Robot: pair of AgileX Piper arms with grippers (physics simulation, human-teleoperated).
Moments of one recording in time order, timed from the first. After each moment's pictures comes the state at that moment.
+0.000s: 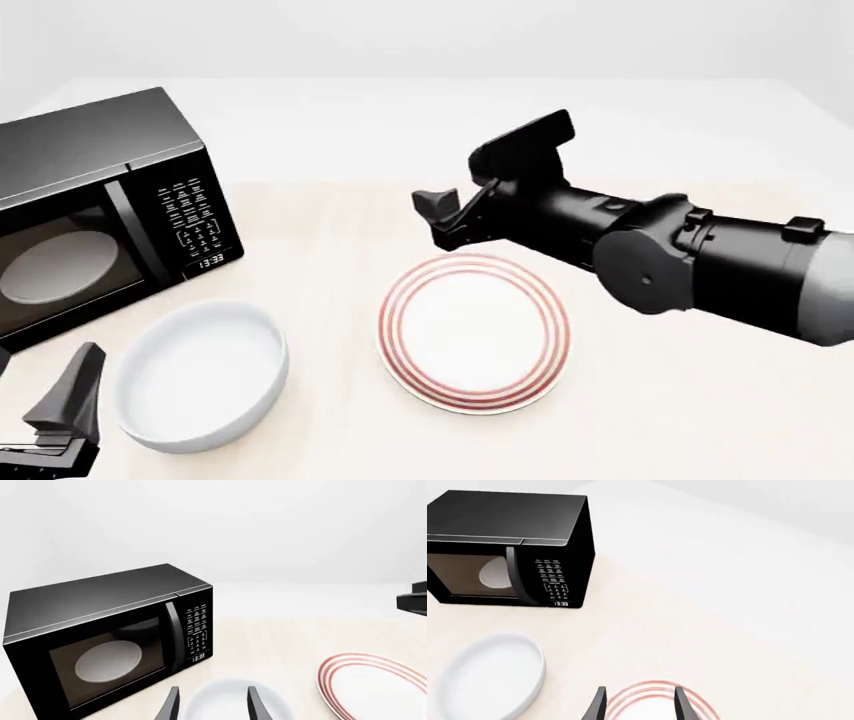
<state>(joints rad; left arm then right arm) 0.00 0.01 0.00 0.00 0.00 0.65 1.46 -0.96 -0.10 -0.03</state>
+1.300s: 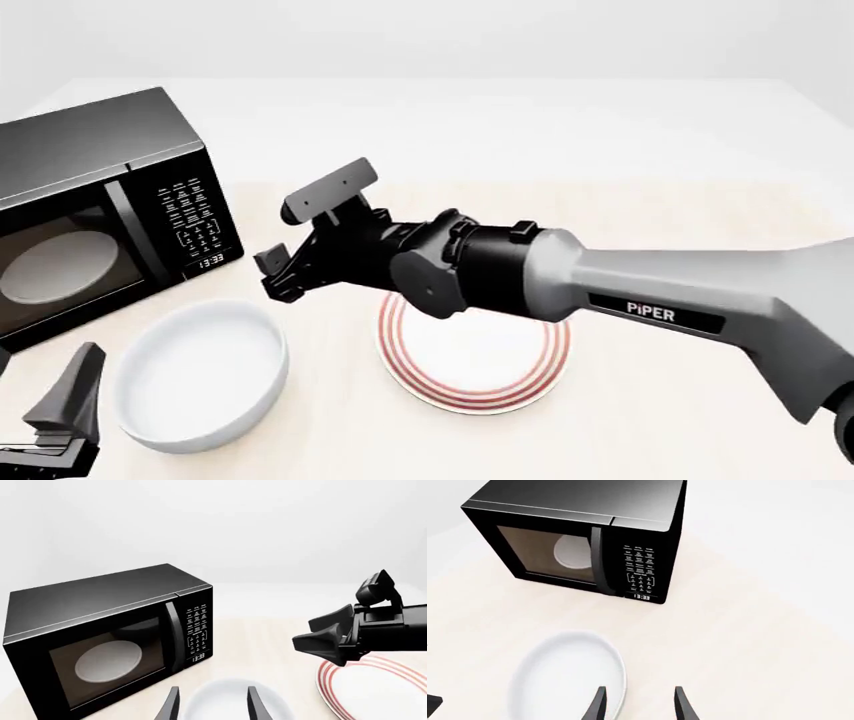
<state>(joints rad) 0.00 0.01 0.00 0.00 0.00 0.91 1.89 -1.37 0.01 0.06</state>
